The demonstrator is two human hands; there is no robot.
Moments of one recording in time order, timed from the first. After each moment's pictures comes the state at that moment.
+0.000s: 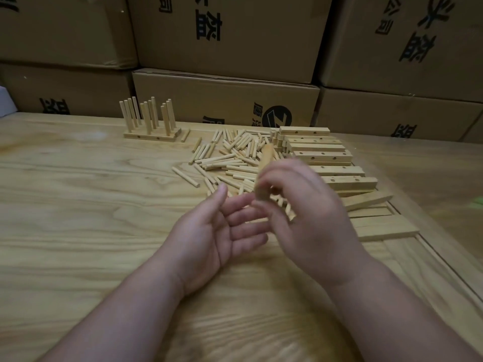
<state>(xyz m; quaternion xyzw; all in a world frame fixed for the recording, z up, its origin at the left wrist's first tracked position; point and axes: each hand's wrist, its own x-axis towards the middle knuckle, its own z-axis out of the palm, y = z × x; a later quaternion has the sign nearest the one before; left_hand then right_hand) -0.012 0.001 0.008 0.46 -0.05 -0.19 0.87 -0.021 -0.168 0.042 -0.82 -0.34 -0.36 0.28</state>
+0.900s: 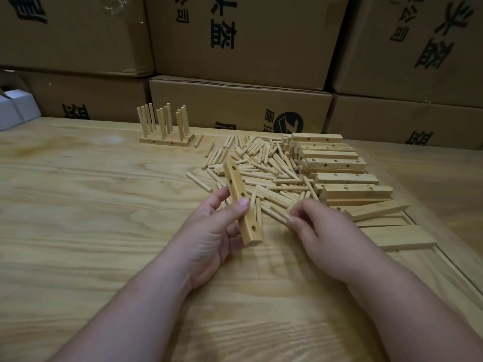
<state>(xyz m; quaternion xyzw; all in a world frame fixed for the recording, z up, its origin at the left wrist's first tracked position) -0.002 0.015 0.000 0.47 -0.03 -0.11 0.88 0.004 -0.198 0.013 -0.96 -0.09 -0.08 0.24</state>
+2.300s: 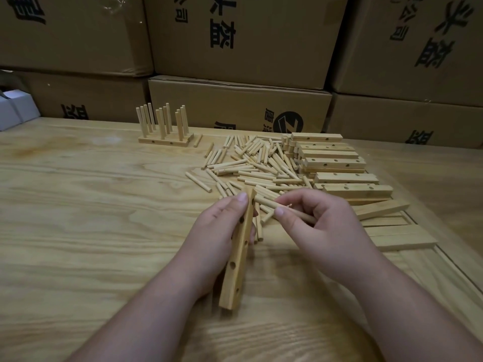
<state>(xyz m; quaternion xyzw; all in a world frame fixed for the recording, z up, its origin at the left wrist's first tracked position) -0.016 0.004 0.006 0.64 -0.08 -0.01 0.76 -0.020 -0.176 0.034 -0.82 -0.17 -0.10 0.54</state>
